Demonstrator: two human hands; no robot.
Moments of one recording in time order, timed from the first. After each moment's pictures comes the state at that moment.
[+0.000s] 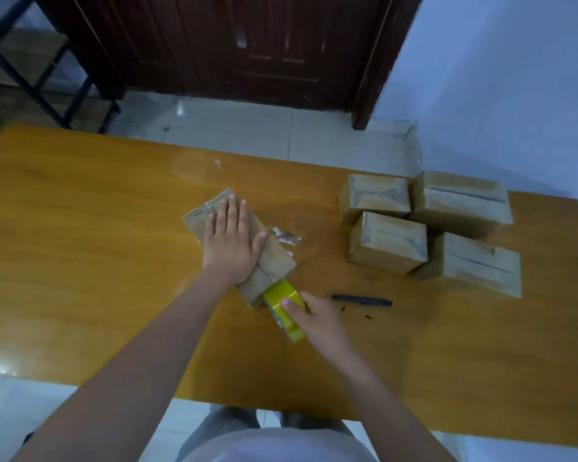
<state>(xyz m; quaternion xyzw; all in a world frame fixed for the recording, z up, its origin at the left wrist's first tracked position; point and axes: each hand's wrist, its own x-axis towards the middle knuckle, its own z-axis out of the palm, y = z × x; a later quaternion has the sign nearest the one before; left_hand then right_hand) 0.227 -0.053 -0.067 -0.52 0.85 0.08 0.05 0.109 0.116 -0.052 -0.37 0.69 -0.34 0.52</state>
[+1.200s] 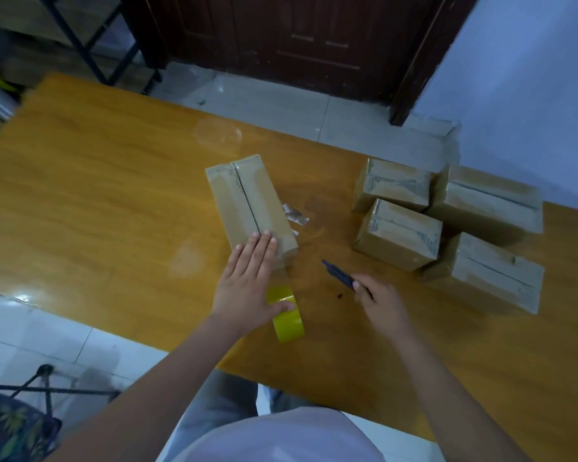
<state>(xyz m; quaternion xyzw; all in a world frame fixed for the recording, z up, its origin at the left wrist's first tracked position) 0.236 0.075 -0.073 -0.48 0.87 0.08 0.02 -0.017 0.152 -0.100 -0.54 0.75 -0.17 0.34</state>
